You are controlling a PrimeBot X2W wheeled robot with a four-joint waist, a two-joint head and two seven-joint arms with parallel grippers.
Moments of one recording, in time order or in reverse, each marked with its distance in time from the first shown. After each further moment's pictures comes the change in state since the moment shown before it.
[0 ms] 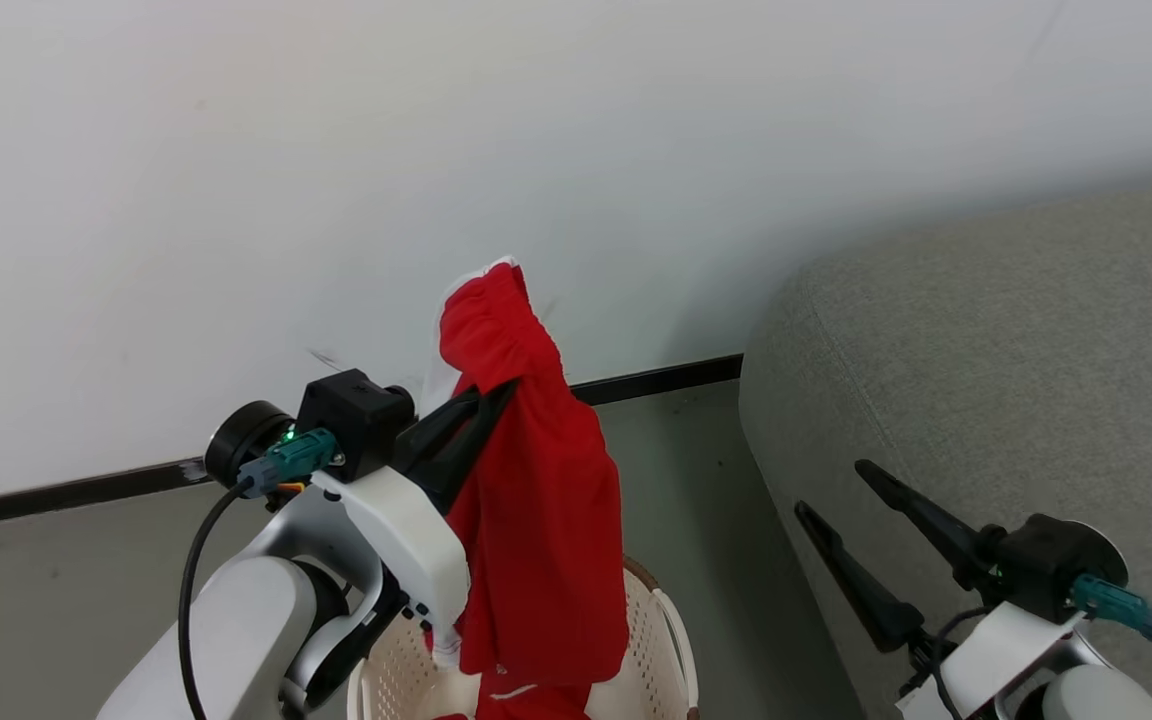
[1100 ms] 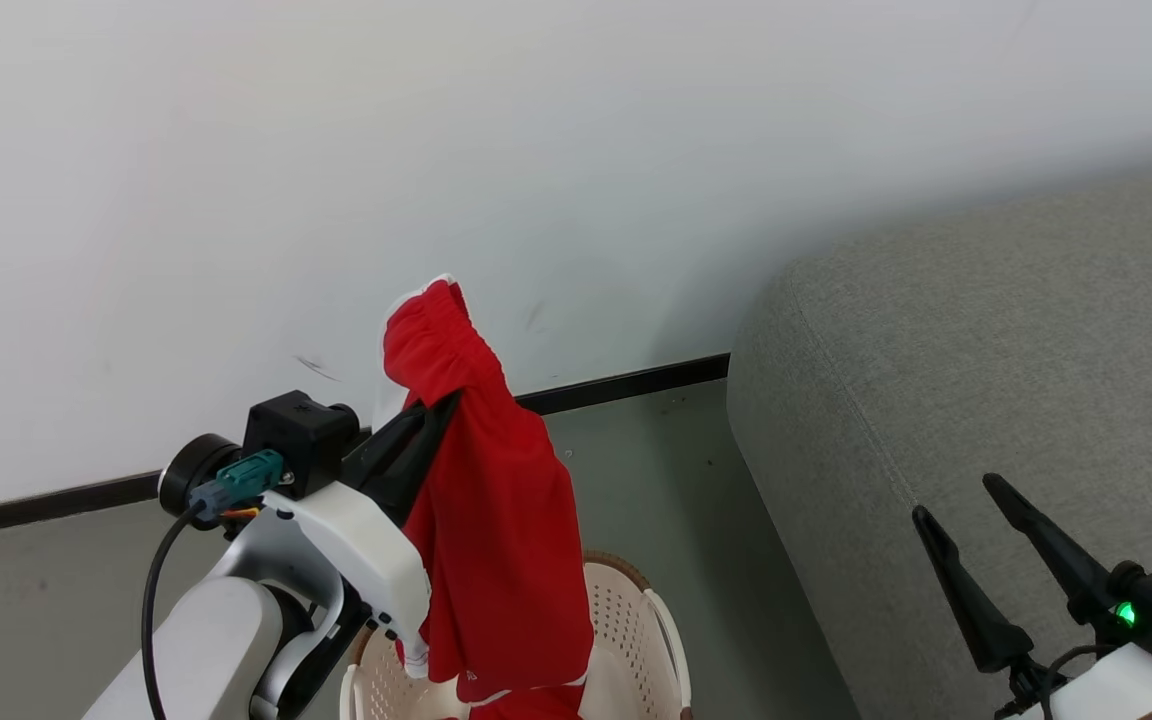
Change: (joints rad) left arm 0.054 0.024 0.051 0.042 -0.012 0.035 -0.054; right arm 0.223 0.000 -0.283 -0.154 -0.049 0.000 0.004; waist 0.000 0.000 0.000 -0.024
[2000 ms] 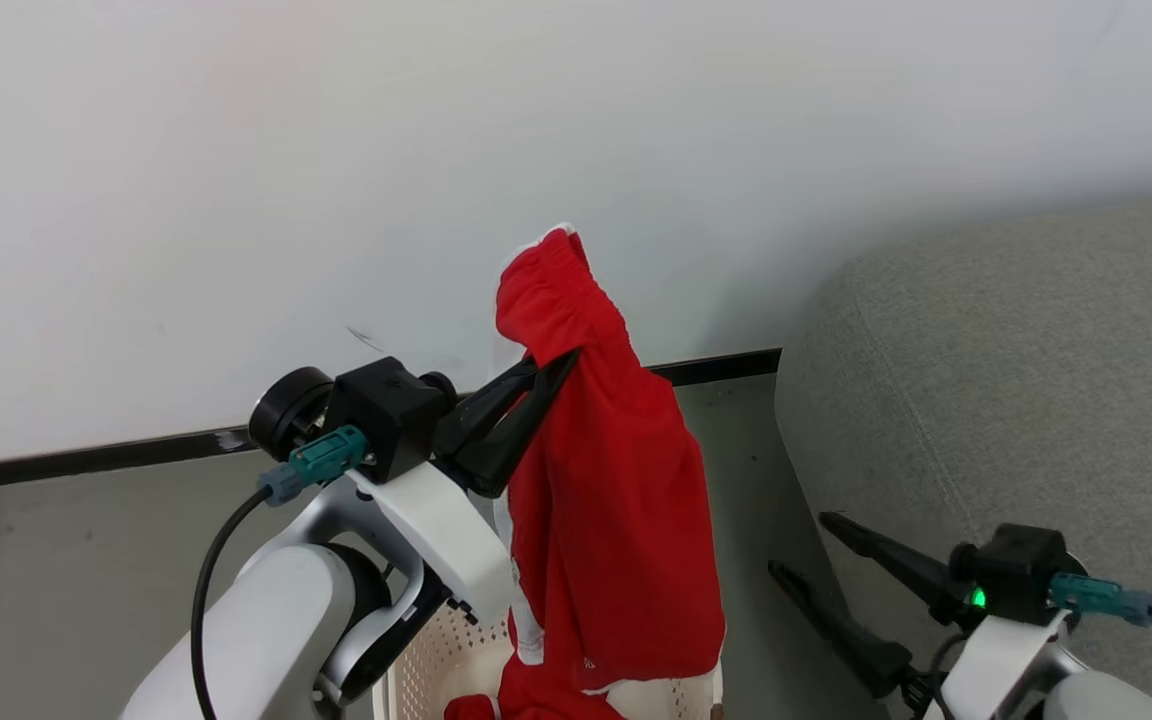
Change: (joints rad) left arm -0.085 -0.052 -0.078 -0.112 0.013 -0.037 0.004; right arm -0.278 -0.160 0.502 0.106 0.282 0.000 0.029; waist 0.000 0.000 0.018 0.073
